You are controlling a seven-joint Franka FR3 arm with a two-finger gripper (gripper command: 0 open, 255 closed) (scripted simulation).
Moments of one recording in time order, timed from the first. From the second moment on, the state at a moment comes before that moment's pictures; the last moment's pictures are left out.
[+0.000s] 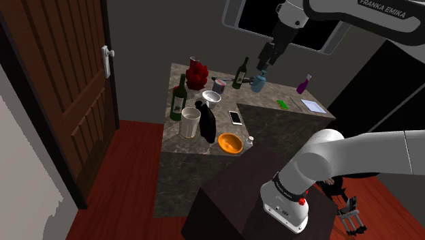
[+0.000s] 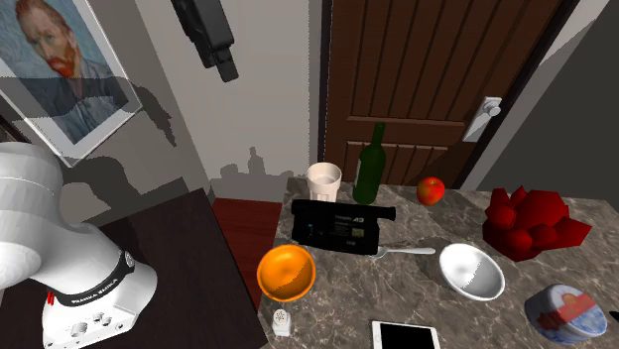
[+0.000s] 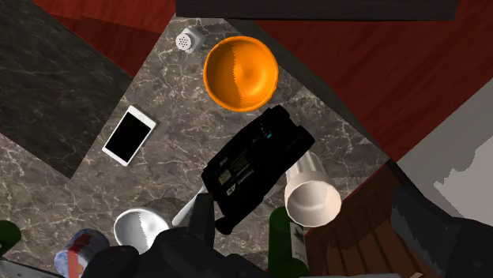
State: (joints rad) arm -0.02 -0.75 -0.01 -2.26 -0.12 1.64 -0.07
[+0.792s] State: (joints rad) arm 0.00 -0.54 0.05 -2.38 -0.12 1.93 0.01
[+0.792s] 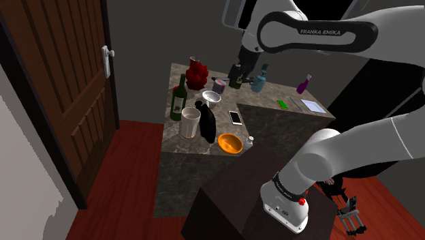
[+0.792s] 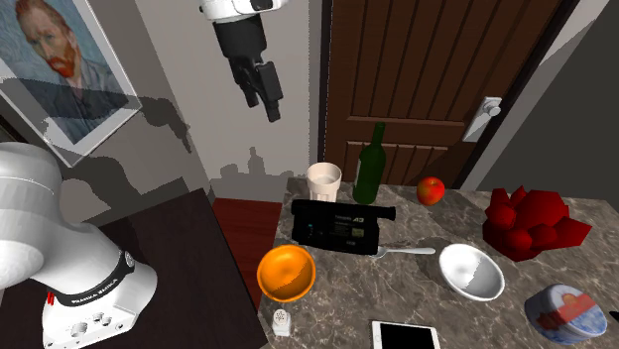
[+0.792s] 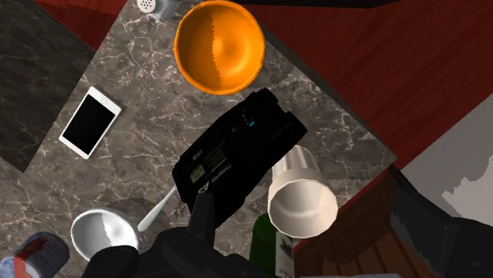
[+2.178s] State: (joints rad) arm 0.03 0.20 0.13 -2.20 -0.28 2.40 0.25
